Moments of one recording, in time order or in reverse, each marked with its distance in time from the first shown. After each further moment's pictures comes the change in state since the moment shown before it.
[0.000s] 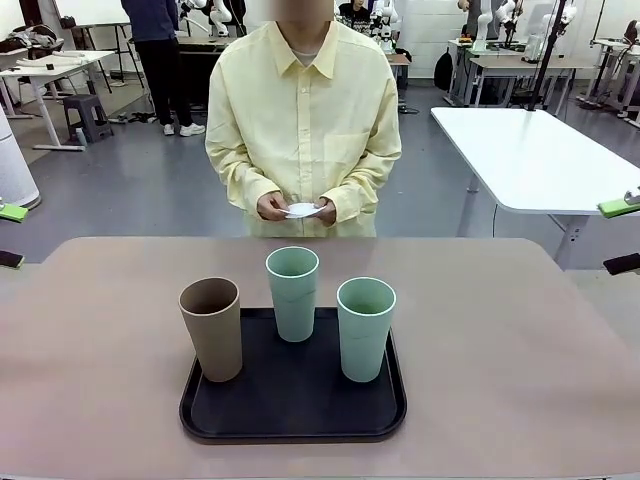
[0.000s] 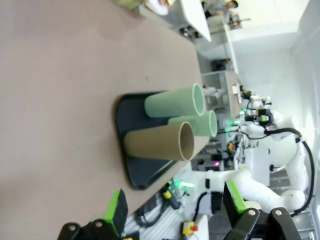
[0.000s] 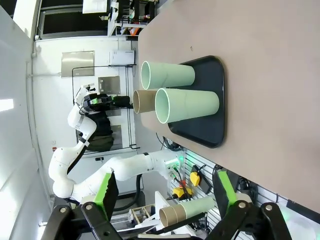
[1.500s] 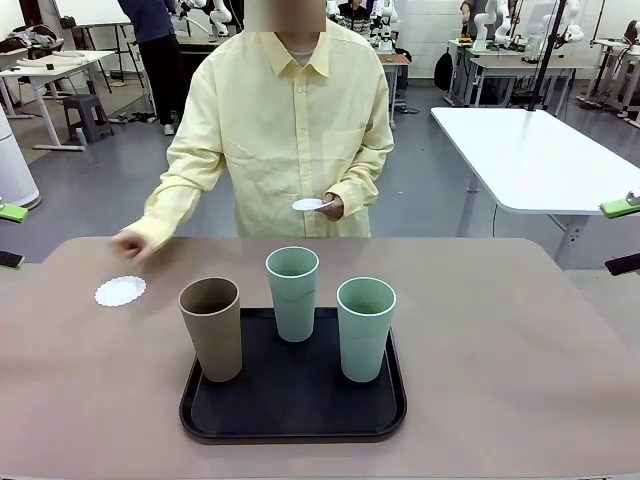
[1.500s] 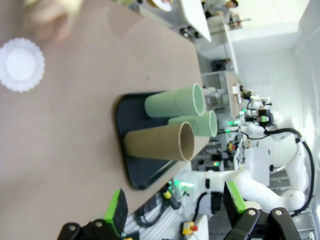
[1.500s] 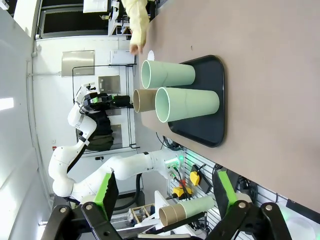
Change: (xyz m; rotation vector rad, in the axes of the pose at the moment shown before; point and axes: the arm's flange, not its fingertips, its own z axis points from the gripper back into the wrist) left arm 0.000 0.000 0.000 0.000 -0.001 0.000; right arm -0.001 0.000 0.001 0.002 0.002 0.005
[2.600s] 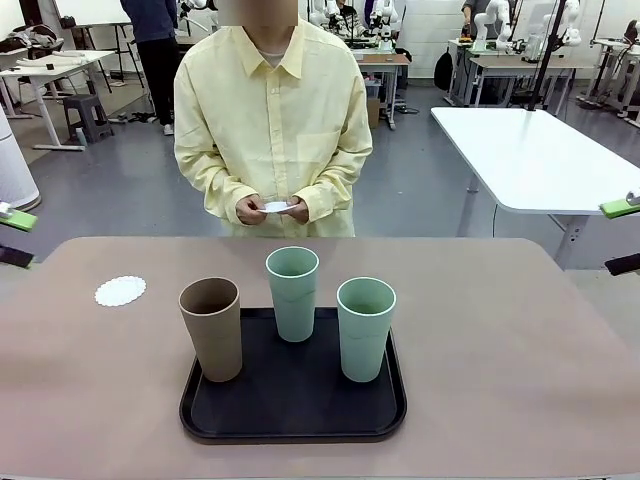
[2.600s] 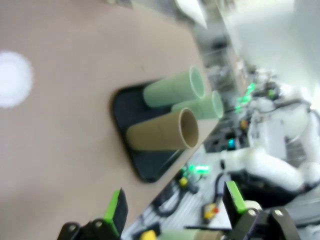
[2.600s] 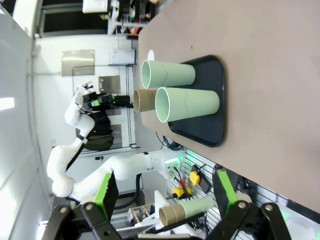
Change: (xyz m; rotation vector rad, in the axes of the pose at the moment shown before) left arm 0.007 -0.019 -0.021 0.042 0.117 -0.208; right arm 0.000 0.000 0.000 0.000 0.000 0.001
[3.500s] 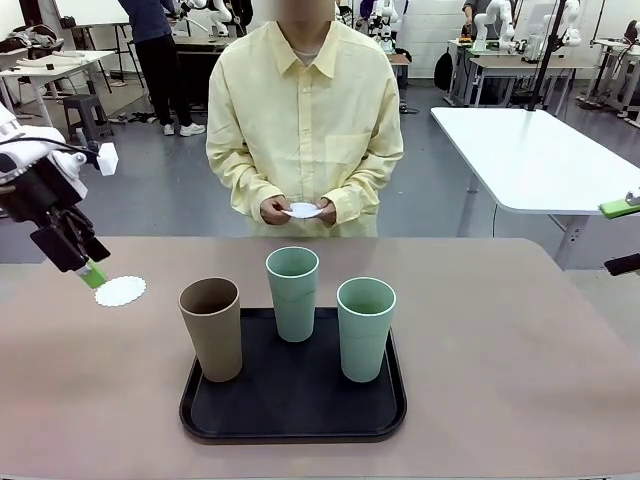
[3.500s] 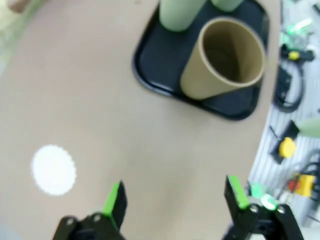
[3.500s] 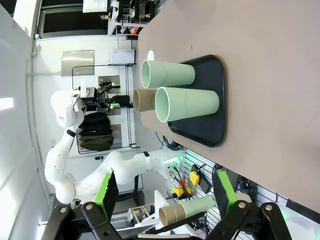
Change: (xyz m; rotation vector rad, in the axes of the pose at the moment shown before) left arm 0.042 -0.071 -0.116 0.448 0.499 -0.844; right arm 0.000 0.000 -0.001 -0.001 0.001 -0.001
